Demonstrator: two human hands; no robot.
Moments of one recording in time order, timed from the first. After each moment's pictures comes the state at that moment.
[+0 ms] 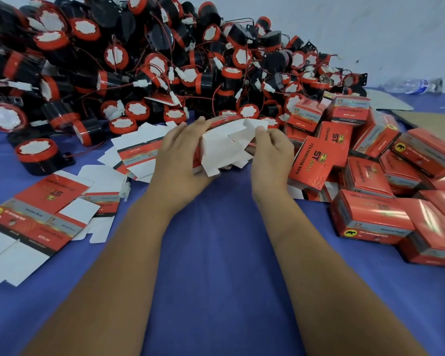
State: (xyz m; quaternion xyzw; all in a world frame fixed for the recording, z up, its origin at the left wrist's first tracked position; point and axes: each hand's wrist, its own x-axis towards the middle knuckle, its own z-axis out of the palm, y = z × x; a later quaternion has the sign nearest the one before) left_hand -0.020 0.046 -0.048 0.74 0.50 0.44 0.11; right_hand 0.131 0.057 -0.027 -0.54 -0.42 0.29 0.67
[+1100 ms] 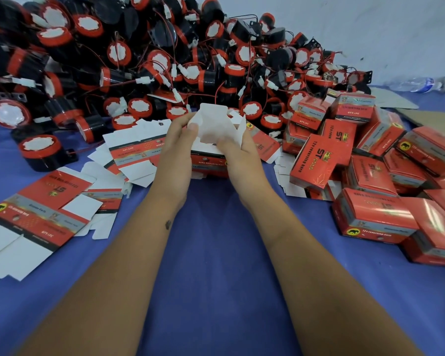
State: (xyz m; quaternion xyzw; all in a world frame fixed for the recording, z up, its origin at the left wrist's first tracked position) left_hand -0.005 0.039 -0.033 0.49 0.43 0.62 0.45; right_hand 0.107 0.051 -0.033 -0.42 -0.53 0.48 0.56
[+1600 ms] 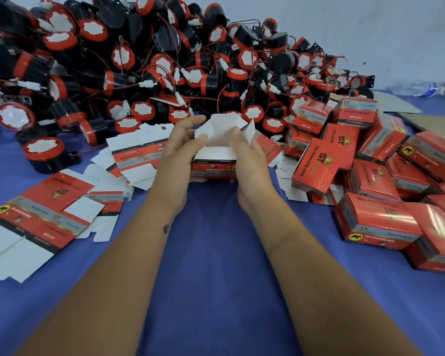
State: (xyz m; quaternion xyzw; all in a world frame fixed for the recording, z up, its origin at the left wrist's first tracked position) left_hand -0.011 0.041 -0.038 0.50 0.37 0.62 0.47; right_hand 0.108 0.052 -0.032 -0.42 -0.44 0.54 0.58
